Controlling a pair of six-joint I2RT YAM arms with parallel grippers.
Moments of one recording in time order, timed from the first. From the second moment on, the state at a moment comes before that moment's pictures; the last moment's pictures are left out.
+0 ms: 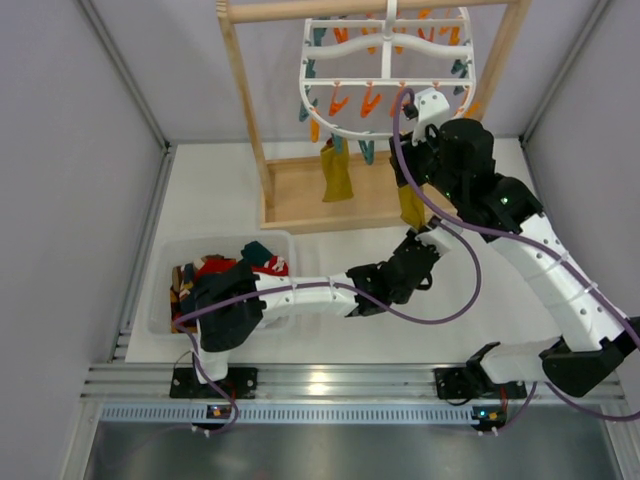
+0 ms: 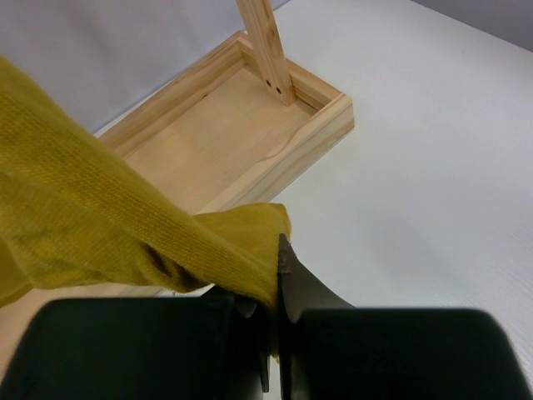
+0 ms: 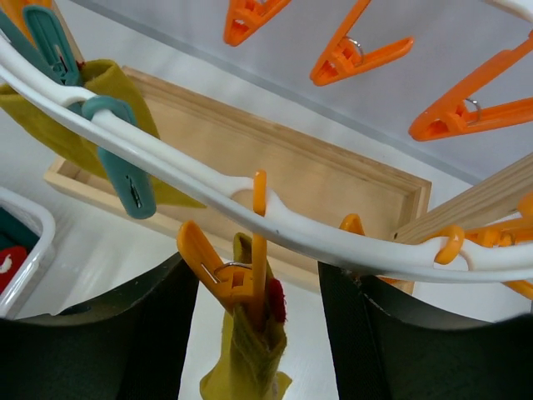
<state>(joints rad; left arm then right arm) -1.27 1.91 1.40 0.32 -0.72 0.11 0.62 1.31 1.61 -0.60 0.22 -0.08</state>
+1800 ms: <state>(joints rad) -0.67 0.89 0.82 -0.52 -0.84 -0.63 0.49 1.13 1.39 -0.33 0.22 0.00</state>
